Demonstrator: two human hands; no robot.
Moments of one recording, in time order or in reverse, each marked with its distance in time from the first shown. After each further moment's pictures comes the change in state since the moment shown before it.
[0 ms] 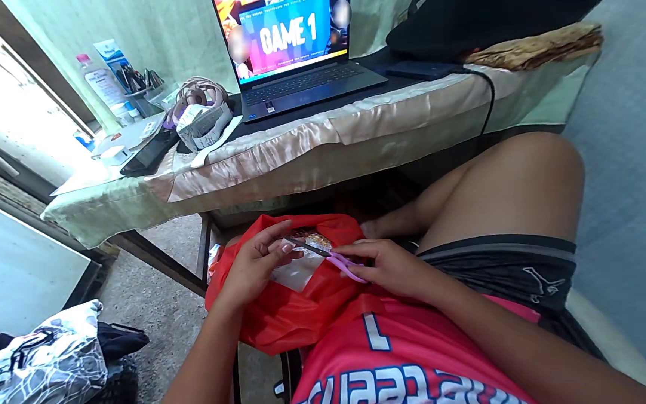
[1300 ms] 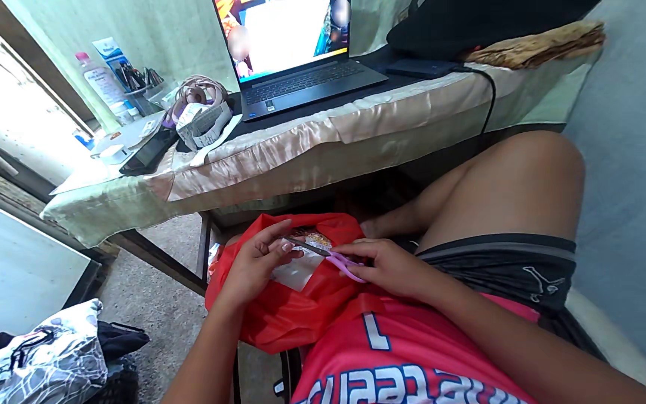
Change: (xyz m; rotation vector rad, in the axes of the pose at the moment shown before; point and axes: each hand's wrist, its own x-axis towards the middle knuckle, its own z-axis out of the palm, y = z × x) left_hand 0.000 0.000 0.002 -0.003 0.015 -0.010; right_hand 0.000 0.001 0.002 -0.031 0.003 -0.007
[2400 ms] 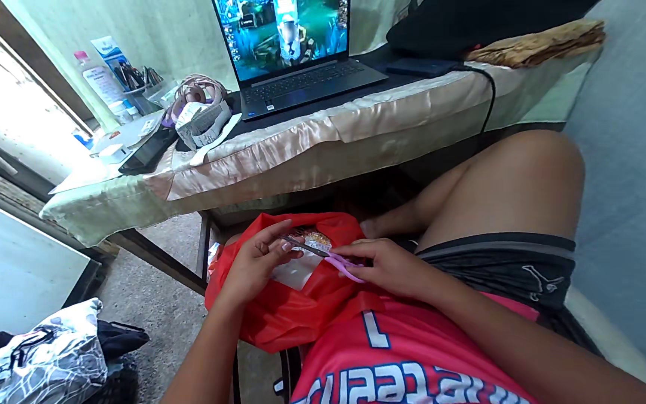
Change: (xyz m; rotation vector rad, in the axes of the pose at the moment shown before) left_hand 0.000 0.000 0.001 0.010 0.003 -0.006; right_hand 0.000 -0.004 -0.001 -0.022 -0.025 0.009
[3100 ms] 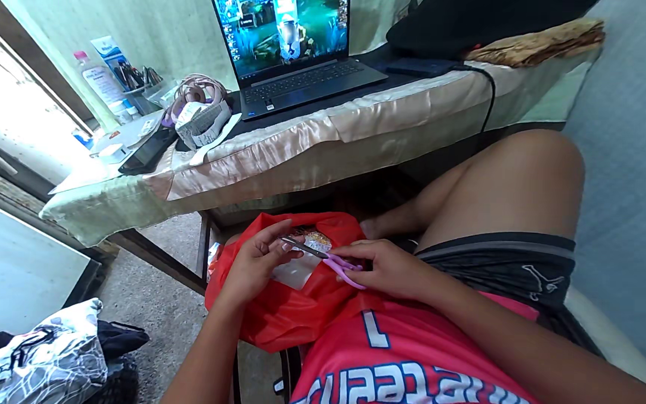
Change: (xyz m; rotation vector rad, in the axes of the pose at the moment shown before) left_hand 0.000 0.000 0.000 -0.025 -0.005 -0.001; right_hand -0.001 -0.002 0.003 0.029 0.003 -0.030
